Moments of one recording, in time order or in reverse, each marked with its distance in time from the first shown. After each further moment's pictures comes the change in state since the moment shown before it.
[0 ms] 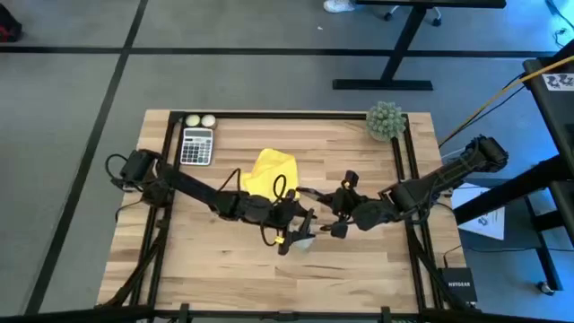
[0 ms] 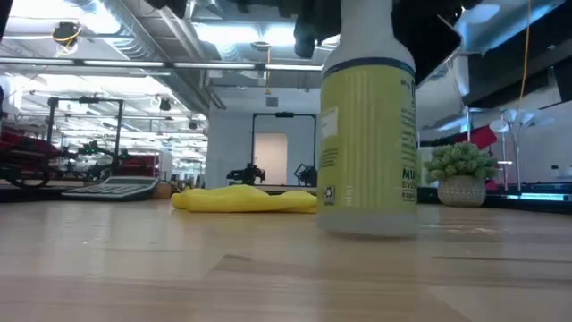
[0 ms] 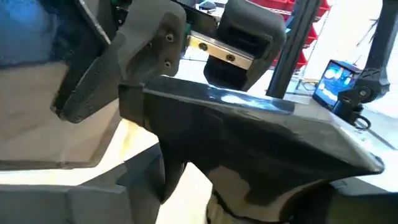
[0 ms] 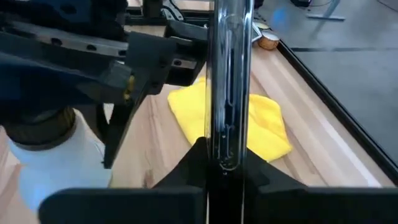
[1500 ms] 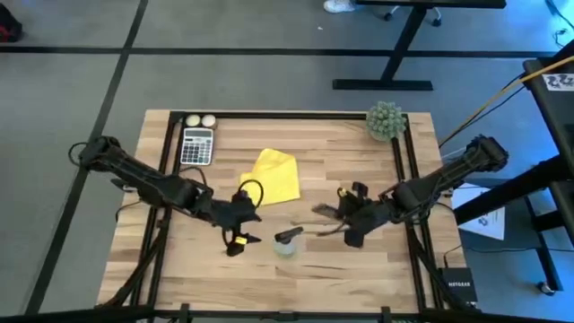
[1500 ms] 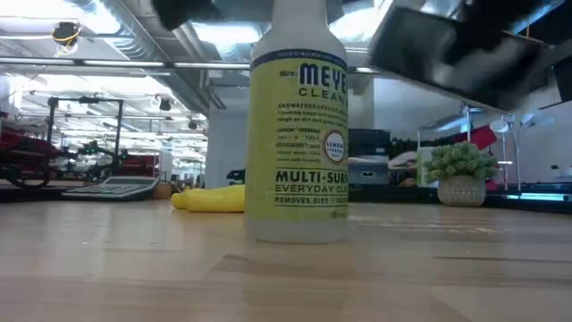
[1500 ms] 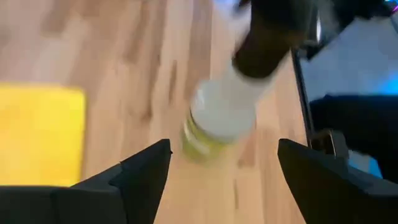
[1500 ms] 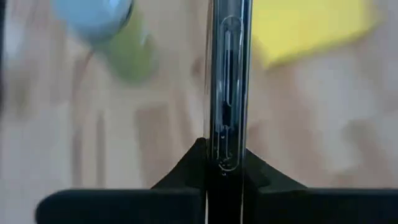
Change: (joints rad) left arm -0.180 -0.423 -0.009 -1.036 -0.092 -0.370; right arm 0.068 -0.001 -0.019 -0.306 -0.402 0.389
